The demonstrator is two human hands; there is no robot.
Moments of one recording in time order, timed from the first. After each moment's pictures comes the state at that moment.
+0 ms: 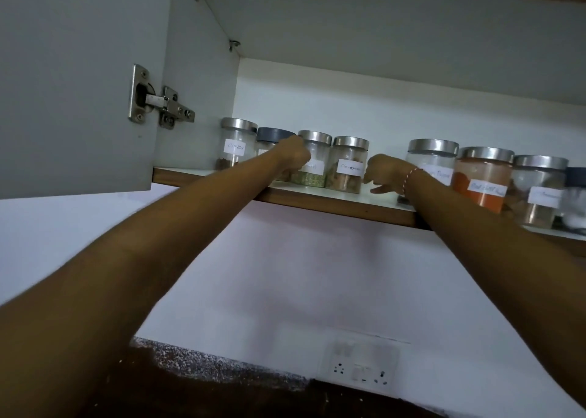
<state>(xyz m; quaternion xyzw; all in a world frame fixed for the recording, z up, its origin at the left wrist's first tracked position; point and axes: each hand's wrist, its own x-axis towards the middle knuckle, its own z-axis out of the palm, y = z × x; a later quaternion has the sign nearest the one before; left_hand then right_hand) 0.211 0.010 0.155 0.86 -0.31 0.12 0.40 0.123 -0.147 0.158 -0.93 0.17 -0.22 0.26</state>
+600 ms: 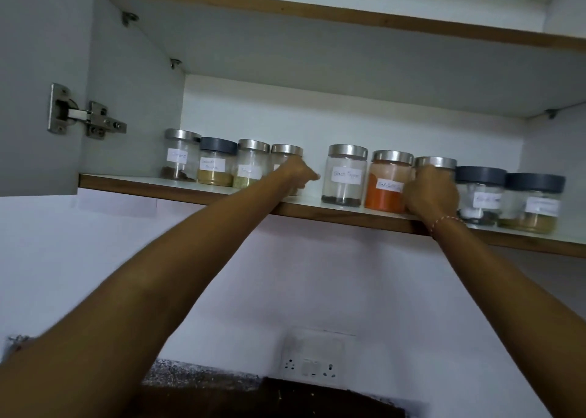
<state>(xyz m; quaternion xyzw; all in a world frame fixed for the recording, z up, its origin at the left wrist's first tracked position) 0.108 -0.094 0.145 0.78 -0.32 0.05 0.53 -0.024 -0.265 0.126 -0.79 0.28 -0.55 0.07</state>
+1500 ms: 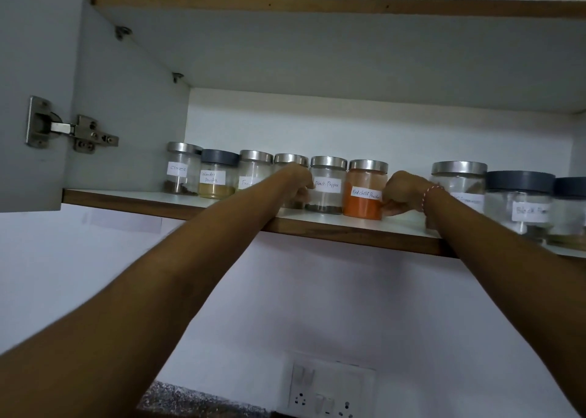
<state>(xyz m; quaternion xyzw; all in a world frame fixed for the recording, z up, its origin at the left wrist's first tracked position) 0.156 -0.129 0.160 0.81 -0.21 -0.01 0.55 0.051 -0.292 0.167 -0.90 0.20 -0.22 0.31</state>
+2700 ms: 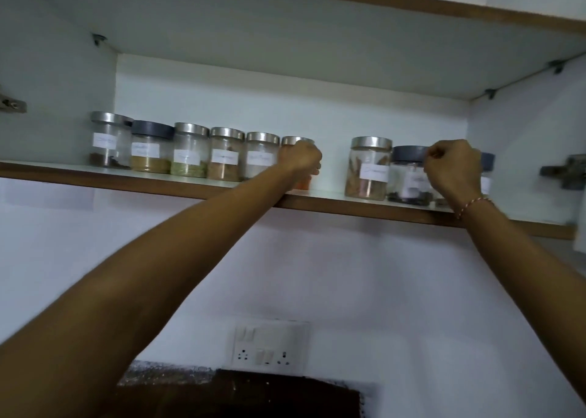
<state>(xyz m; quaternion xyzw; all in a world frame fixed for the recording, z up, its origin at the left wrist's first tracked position) 0.046 -0.205 0.142 0.70 -0.37 0.02 0.61 -0.109 -0.368 0.139 -0.75 0.22 -0.62 0.12</state>
